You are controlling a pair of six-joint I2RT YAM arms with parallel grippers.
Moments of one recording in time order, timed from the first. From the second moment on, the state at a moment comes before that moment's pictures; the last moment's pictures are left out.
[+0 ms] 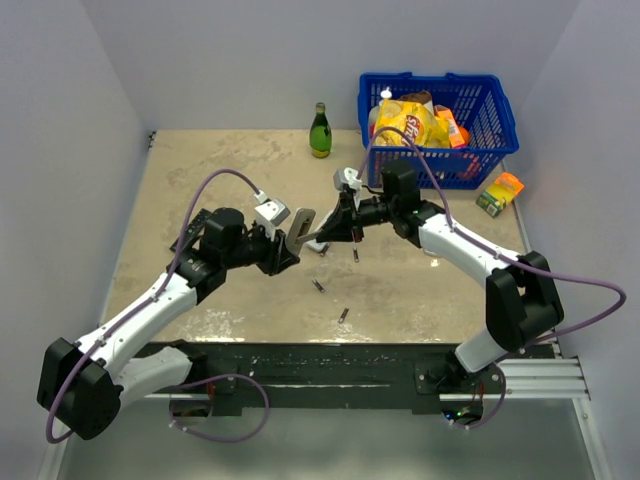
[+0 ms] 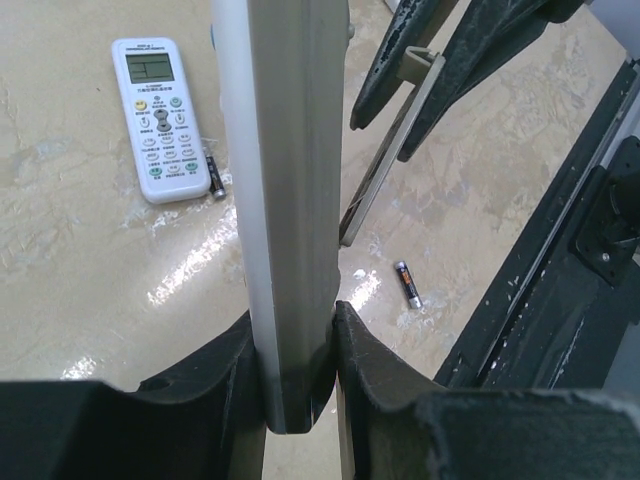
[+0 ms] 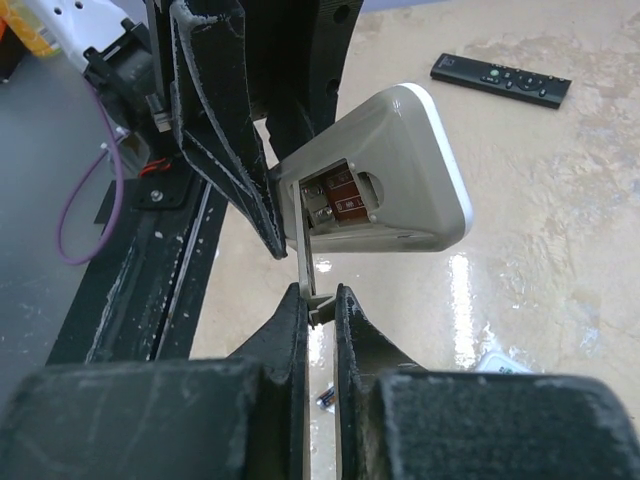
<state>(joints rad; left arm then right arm) -0.53 1.05 0.72 -0.17 0.45 -0.12 0.49 1.56 1.09 0.05 -1.15 -0.22</state>
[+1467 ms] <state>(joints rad) -0.50 0.95 0.72 -0.23 0.05 -0.13 0.35 1.73 0.81 -0.17 -0.77 0.23</state>
